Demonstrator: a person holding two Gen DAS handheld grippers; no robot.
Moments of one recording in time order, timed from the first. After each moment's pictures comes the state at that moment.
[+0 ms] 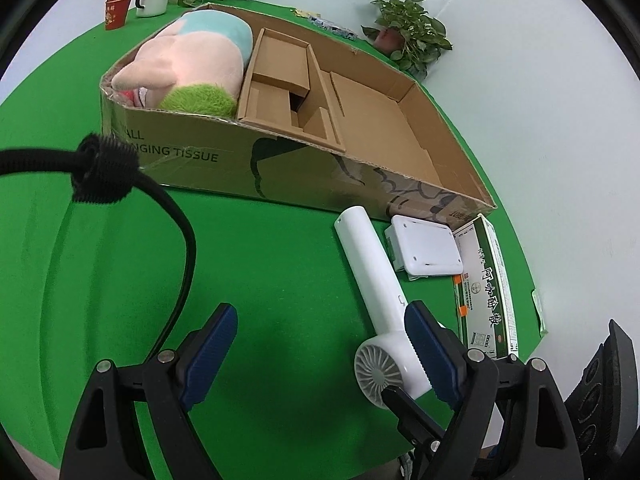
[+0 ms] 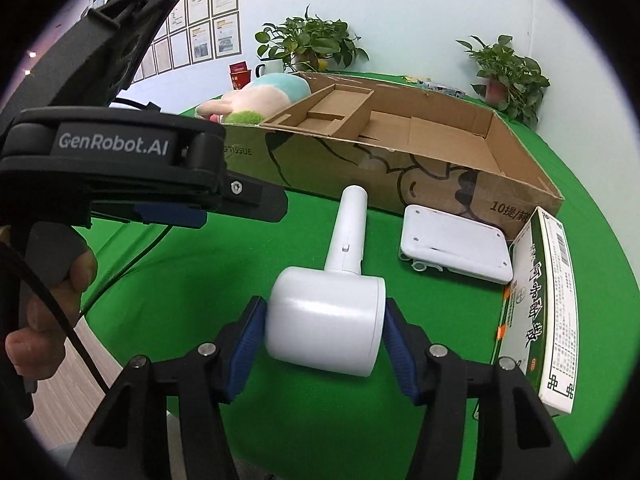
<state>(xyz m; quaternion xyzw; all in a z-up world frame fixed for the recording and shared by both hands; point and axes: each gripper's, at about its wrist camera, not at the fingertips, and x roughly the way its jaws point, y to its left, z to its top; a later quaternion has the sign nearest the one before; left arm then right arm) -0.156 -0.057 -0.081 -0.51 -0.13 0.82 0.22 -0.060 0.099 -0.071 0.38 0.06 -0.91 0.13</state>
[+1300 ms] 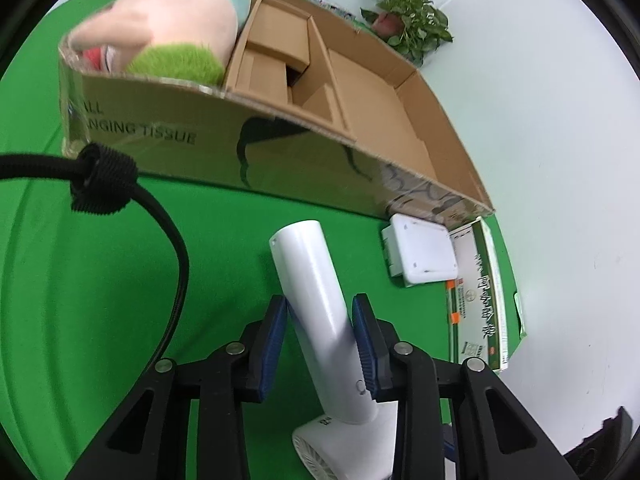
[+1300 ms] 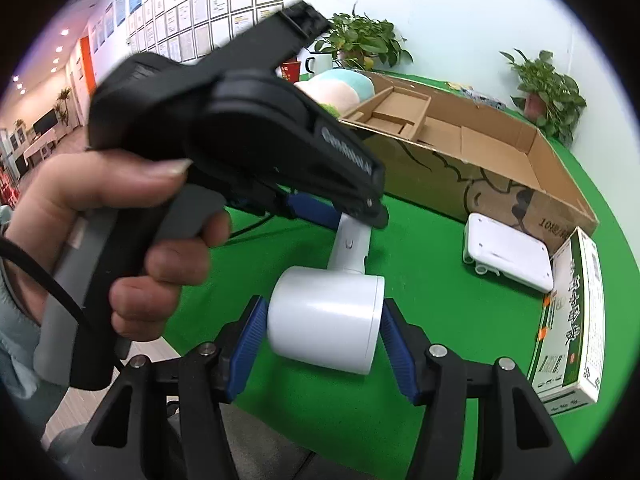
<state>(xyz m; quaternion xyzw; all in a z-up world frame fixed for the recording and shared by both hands) -0.180 -0.046 -0.102 -0.54 -0.17 0.79 0.25 -0.045 0.060 -0.066 0.39 0.09 -0.90 0.19</state>
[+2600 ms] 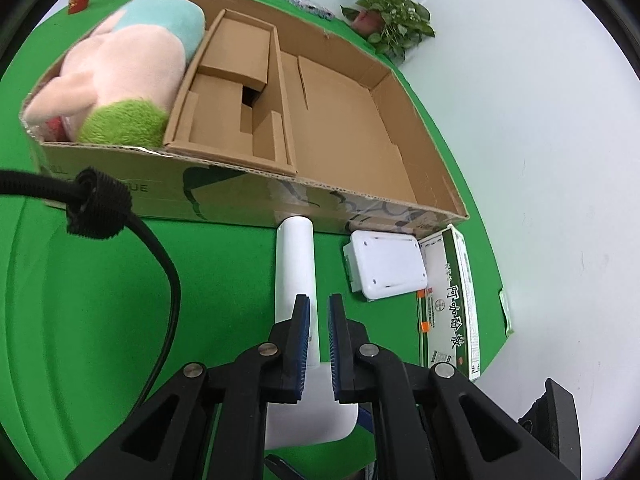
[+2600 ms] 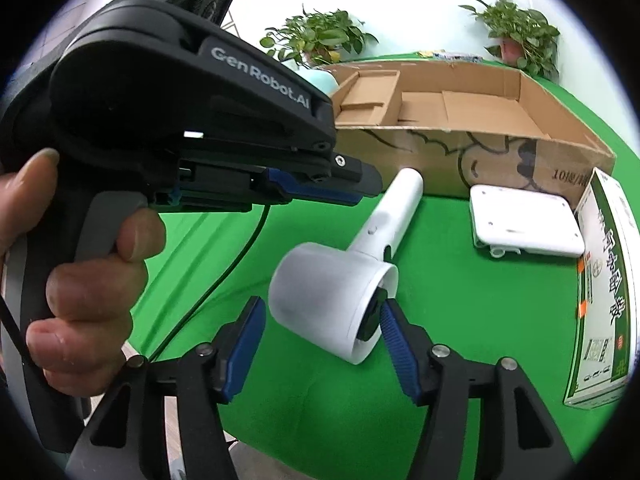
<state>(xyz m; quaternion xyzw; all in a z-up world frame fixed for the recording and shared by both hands) -0.195 -0.027 -0.077 -0.55 -0.15 0.78 0.28 -0.079 0.083 -0.074 0.41 -0.05 -0.89 0.18</state>
